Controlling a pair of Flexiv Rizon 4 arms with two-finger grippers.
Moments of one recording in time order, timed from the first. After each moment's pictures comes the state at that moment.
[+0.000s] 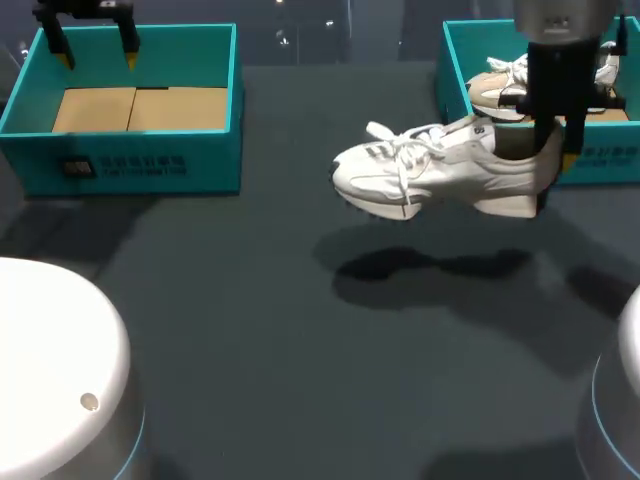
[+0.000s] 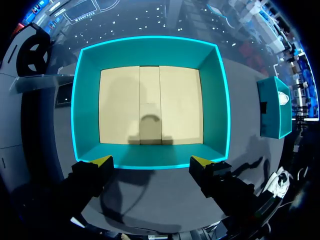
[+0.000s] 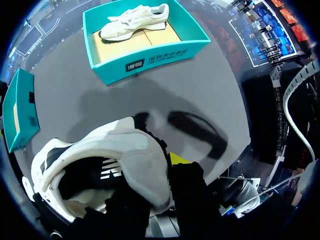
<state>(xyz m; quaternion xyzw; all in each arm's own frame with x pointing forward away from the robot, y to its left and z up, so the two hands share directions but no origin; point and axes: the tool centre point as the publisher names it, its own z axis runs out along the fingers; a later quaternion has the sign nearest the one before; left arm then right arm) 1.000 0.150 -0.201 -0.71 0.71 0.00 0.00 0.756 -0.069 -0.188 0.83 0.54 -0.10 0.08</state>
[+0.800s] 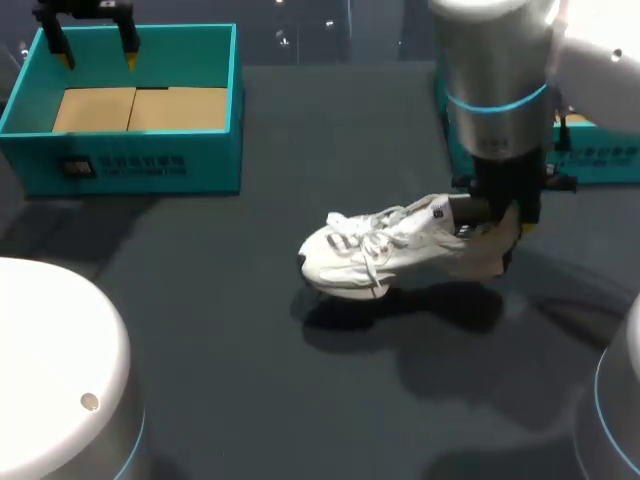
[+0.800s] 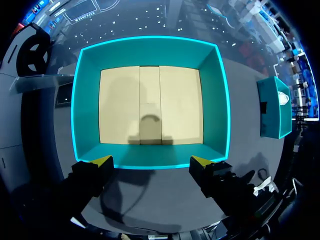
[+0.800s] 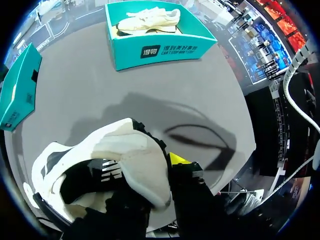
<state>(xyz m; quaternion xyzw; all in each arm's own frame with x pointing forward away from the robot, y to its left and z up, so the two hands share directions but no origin) 1.000 0.150 -0.201 -0.71 0.71 0.00 0.00 0.704 -0.023 -0.243 0.80 0.57 -0.06 0.16</state>
